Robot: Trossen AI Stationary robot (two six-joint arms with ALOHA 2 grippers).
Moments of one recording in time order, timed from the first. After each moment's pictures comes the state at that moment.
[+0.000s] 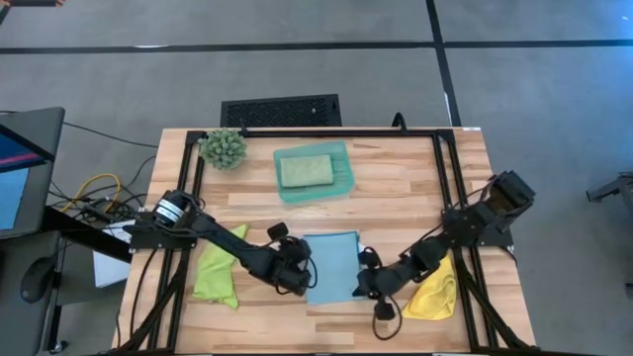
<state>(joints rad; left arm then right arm) -0.43 1.99 1.17 -0.47 -0.80 -0.72 0.60 1.67 0.73 0.21 0.12 0.36</state>
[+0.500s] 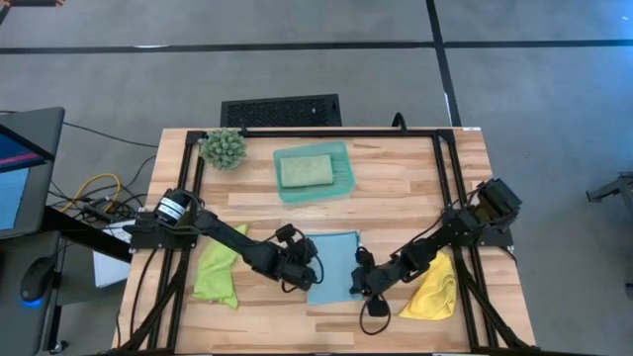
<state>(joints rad) -0.39 2.00 1.16 -0.32 -0.65 -0.67 0.55 1.80 0.73 0.26 0.06 0.39</state>
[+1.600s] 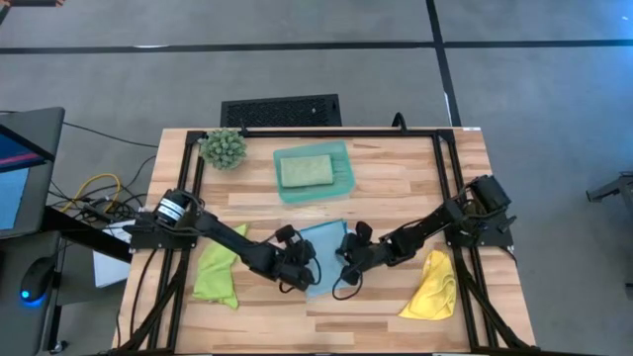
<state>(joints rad) -0.40 2.01 1.11 -0.26 -0.62 -0.64 0.37 1.86 0.74 0.25 0.40 0.57</state>
